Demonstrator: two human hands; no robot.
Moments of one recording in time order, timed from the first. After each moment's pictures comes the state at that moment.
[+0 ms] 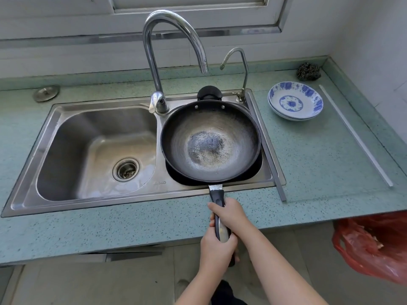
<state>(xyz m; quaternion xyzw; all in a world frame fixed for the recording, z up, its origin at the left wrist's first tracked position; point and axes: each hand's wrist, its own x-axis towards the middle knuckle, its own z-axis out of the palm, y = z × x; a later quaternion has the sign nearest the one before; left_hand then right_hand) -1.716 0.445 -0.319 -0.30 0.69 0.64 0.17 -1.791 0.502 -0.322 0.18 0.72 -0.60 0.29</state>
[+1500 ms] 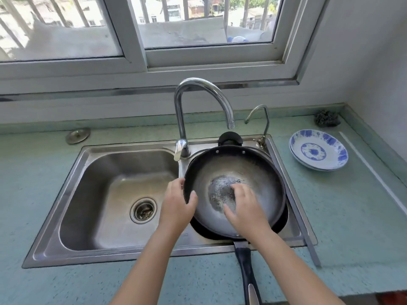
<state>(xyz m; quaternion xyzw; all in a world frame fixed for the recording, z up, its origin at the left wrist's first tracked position) -1.886 0.299 -0.256 -0.12 0.91 0.40 -0.07 -1.893 0.467 -0.254 -0.10 0.96 -0.24 0.05</state>
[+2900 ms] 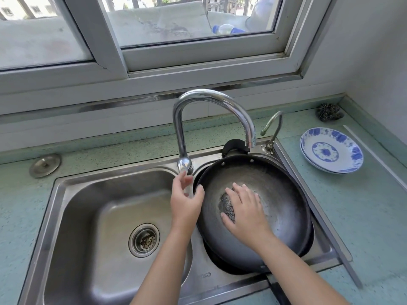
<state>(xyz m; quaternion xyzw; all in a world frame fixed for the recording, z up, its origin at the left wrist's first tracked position) -1.995 0.261 -0.278 -0.17 0.76 0.63 -0.05 -1.965 0.403 -0.286 -0.04 1.00 -0.07 0.04</state>
